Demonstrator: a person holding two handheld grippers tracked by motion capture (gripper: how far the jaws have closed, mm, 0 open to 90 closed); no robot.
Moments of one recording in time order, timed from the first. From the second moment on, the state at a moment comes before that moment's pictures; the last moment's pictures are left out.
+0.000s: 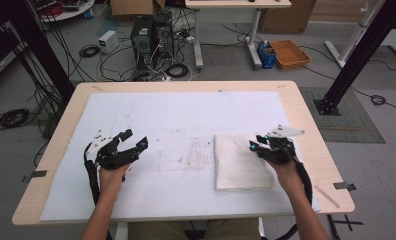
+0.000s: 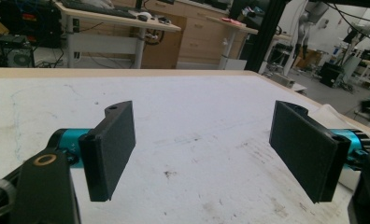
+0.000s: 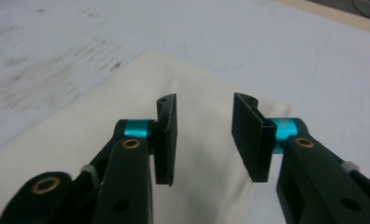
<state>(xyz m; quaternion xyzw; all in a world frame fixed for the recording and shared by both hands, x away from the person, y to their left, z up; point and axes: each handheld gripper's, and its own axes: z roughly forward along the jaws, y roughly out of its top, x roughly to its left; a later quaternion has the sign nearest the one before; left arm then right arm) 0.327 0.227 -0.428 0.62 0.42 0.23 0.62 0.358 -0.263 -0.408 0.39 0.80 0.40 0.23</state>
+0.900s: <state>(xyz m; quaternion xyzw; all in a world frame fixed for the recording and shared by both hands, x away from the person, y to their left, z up) 0.328 0.226 -0.431 0.63 0.42 0.22 0.62 0.322 -0.246 -0.441 0.31 0.87 0.33 0.20</state>
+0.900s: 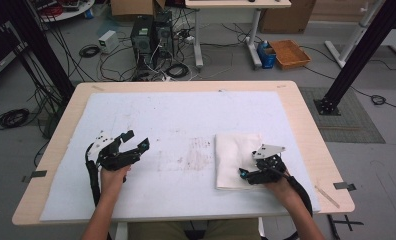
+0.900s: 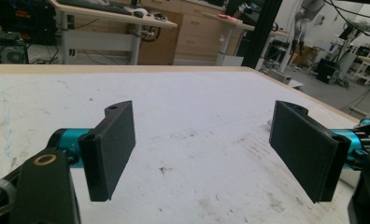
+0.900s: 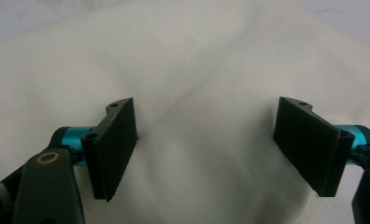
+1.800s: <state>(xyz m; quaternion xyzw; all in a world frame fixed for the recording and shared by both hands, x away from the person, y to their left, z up) 0.330 0.226 -0.432 0.63 0.40 0.22 0.63 0.303 -0.324 -0.422 0.39 0.72 0.50 0.27</state>
